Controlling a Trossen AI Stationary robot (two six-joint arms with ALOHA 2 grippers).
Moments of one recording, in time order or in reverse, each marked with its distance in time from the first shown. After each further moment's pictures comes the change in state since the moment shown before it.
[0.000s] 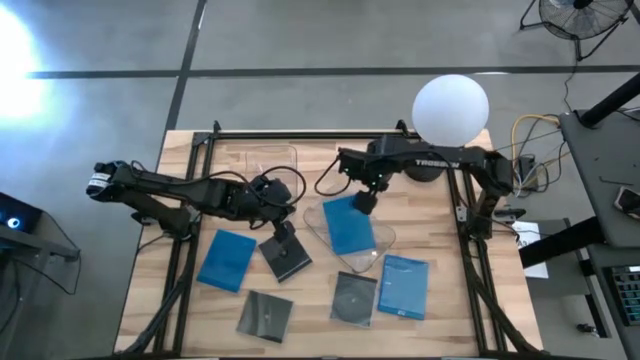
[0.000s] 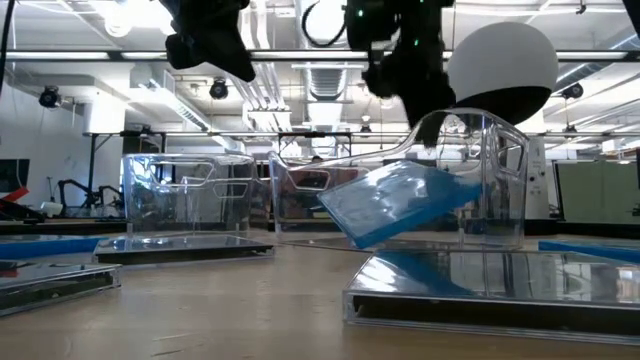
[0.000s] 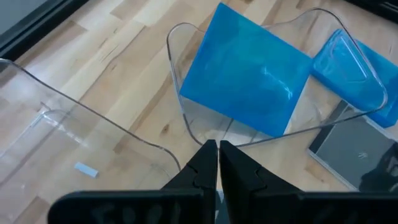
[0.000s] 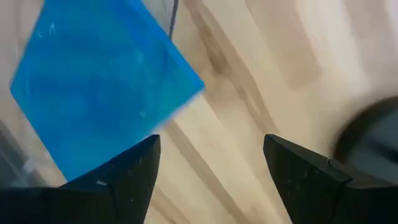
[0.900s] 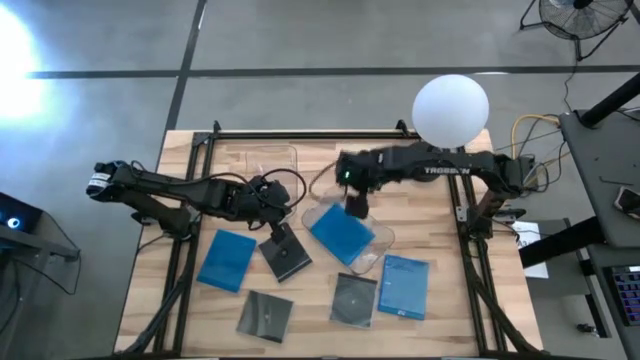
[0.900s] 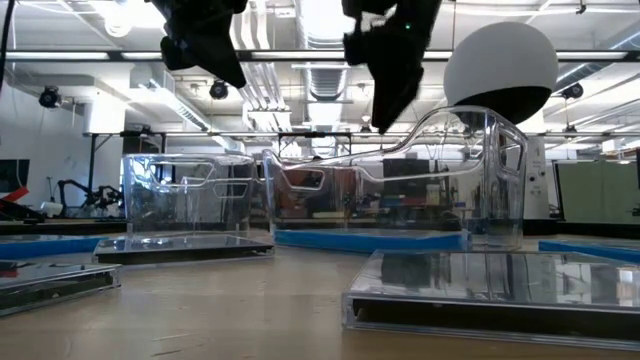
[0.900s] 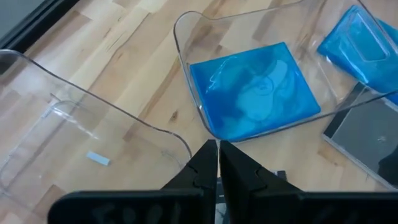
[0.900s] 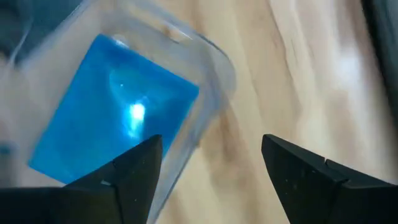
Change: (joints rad) left arm -0.002 0.000 0.000 -0.059 0.002 0.024; right arm 0.090 -0.064 -0.048 0.310 0.107 -0.340
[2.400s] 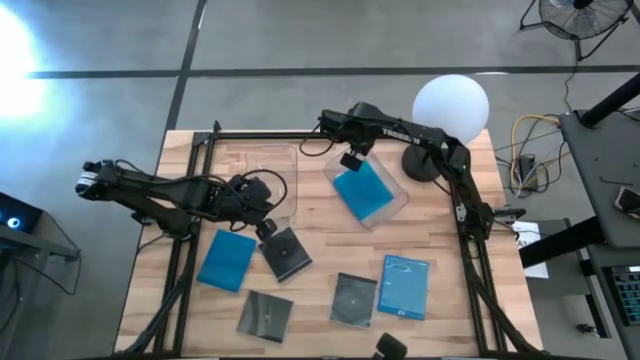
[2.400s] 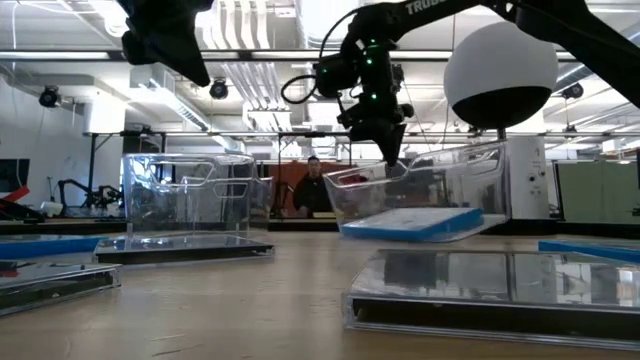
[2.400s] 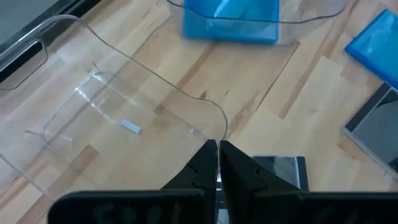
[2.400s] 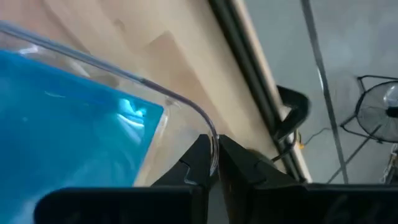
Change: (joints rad) left arm -0.041 -0.132 -0.063 -0.130 -0.082 -0.141; right arm -0.316 0.441 0.528 -0.491 0.308 0.120
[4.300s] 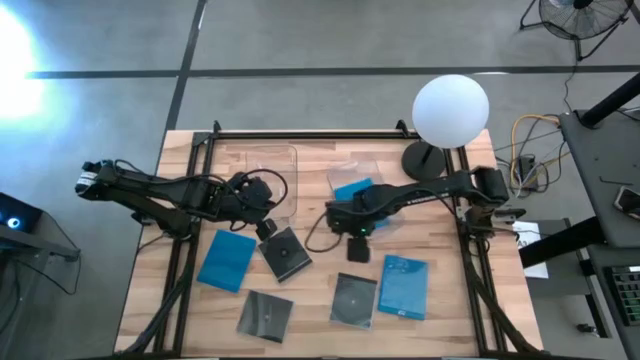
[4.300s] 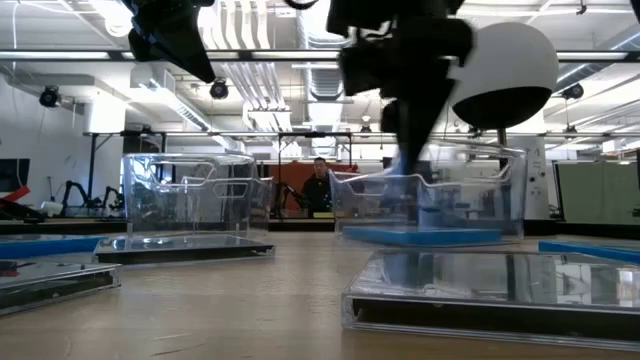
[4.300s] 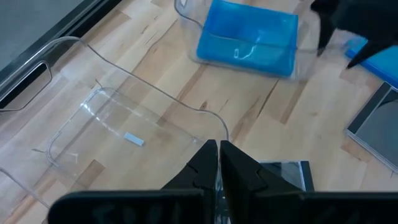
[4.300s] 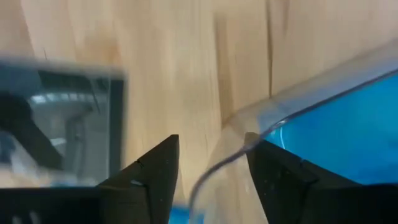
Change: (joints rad) left arm 0.000 -0.005 0.000 0.029 -0.023 0.071; right arm 0.502 -0.303 -0.590 0.521 -0.585 0.060
